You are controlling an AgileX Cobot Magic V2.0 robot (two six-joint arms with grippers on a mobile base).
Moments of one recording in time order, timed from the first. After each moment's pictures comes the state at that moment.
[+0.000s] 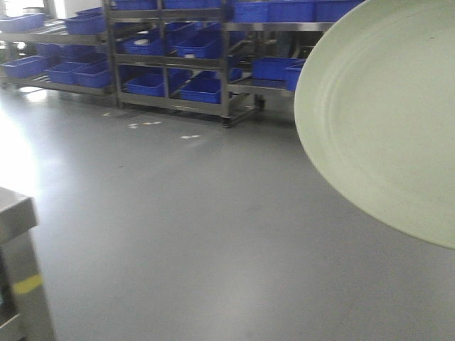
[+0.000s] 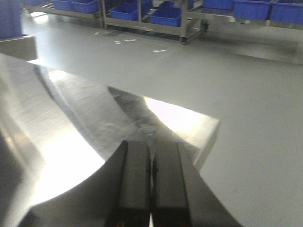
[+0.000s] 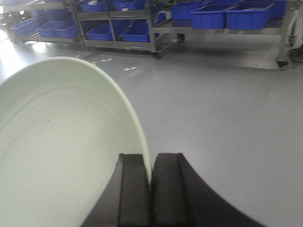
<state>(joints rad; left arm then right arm) 0.02 -0.01 0.00 -0.06 0.28 0.02 0.11 0.36 -0.23 0.03 0.07 0.17</state>
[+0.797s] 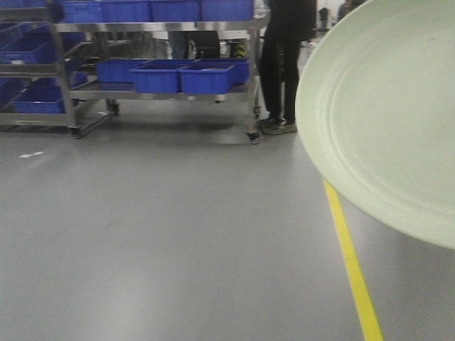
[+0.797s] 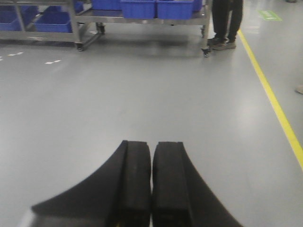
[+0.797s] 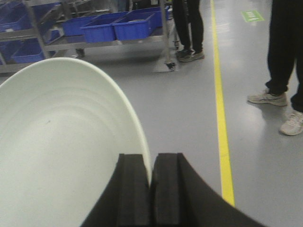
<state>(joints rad) 0.02 -0.01 0.00 -0.06 0.28 0.02 0.11 0.36 -0.23 0.03 0.07 0.17</state>
